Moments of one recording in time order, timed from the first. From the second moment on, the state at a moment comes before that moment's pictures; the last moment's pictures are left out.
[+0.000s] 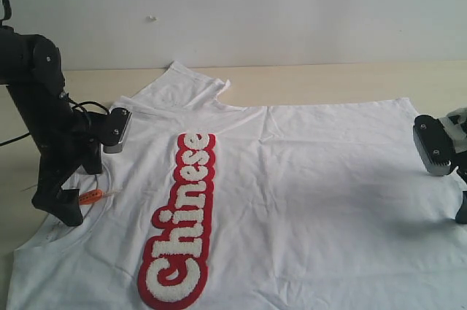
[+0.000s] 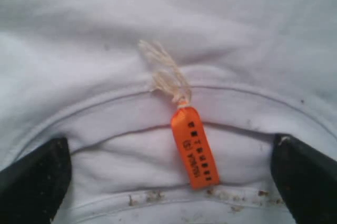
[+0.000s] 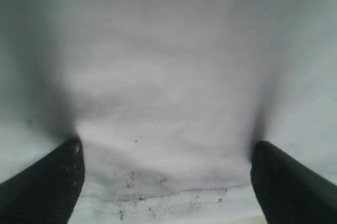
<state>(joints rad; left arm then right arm) -0.24 2.11 -1.35 -0.13 0.96 1.43 -0.28 1.99 -1.11 0.06 0.76 -1.65</state>
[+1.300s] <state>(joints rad) -0.24 2.10 -1.35 -0.18 1.04 1.36 -0.28 2.00 -1.12 0.08 0.78 -1.62</state>
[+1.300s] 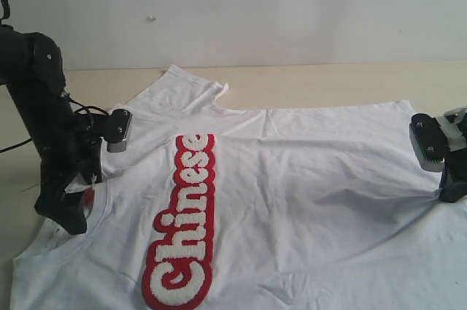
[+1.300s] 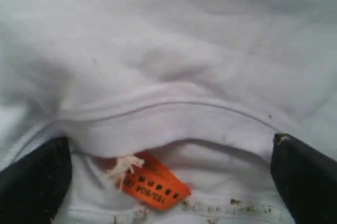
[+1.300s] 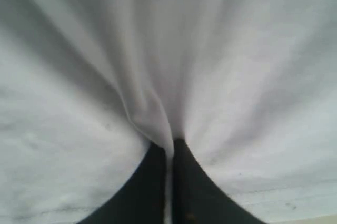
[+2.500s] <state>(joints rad) -0.24 1.94 -1.13 -0.06 0.77 1.36 -0.28 2.00 -1.12 0.07 0.76 -1.54</state>
